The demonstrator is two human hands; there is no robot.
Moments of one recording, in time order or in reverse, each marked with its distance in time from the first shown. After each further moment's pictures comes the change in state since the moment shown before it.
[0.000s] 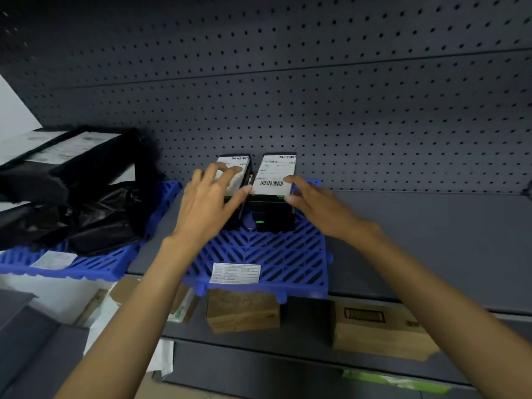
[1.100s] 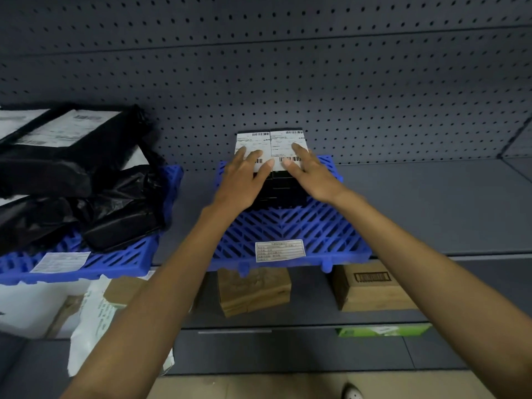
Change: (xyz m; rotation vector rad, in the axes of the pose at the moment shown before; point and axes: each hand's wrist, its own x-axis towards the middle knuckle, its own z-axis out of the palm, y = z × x) left_hand 0.017 -0.037 0.032 -0.528 -0.371 -0.148; right_hand 0.039 -0.051 0.051 0.173 0.143 0.332
